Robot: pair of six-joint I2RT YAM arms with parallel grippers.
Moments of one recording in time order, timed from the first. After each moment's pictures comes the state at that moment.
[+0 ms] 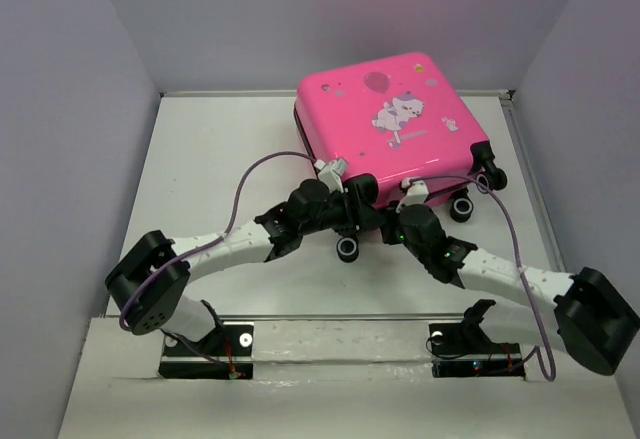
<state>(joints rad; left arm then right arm) -0.92 1.43 0.78 0.35 0.18 -0.98 0.70 1.07 0.44 0.15 0.29 0.50</state>
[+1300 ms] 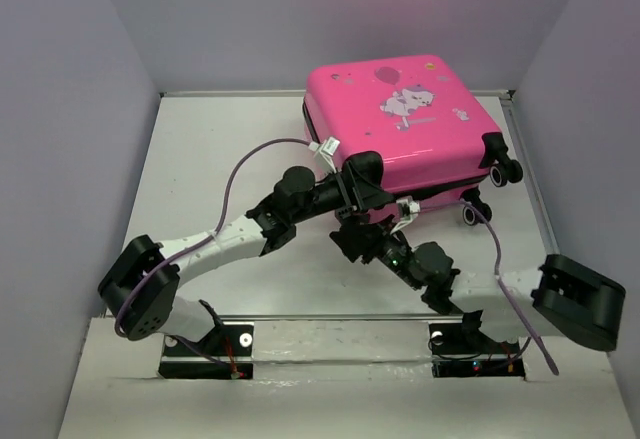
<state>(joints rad) -0.86 1.40 0.85 0.50 0.29 -1.12 1.03 1.27 0.26 1.17 0.25 0.76</state>
